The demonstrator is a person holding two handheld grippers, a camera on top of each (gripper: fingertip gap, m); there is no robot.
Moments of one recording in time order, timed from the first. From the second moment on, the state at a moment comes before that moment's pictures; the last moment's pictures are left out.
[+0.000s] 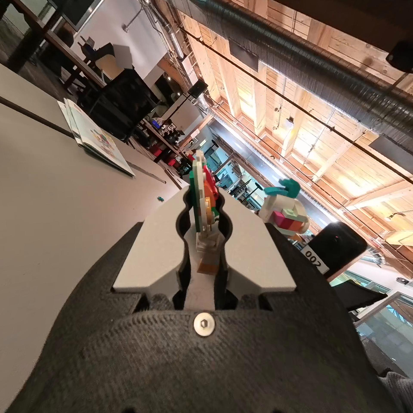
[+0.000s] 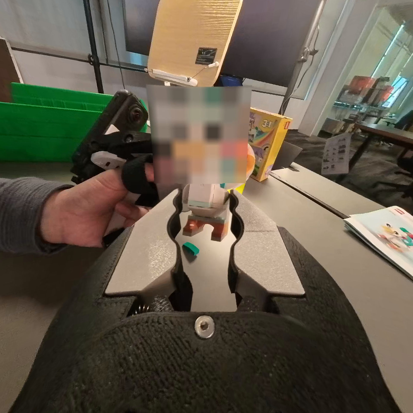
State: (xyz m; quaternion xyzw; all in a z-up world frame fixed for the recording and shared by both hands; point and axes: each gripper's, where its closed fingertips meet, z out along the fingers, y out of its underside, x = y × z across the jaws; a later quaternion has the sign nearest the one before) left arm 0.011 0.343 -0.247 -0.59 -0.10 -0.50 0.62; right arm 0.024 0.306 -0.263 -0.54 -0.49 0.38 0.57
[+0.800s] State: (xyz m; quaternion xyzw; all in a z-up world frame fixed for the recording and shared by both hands) left arm 0.042 0.334 -0.252 -0.61 -0.06 -0.58 0.53; right arm 0.071 0.337 -0.228 -0.53 -0.37 0.54 0.54
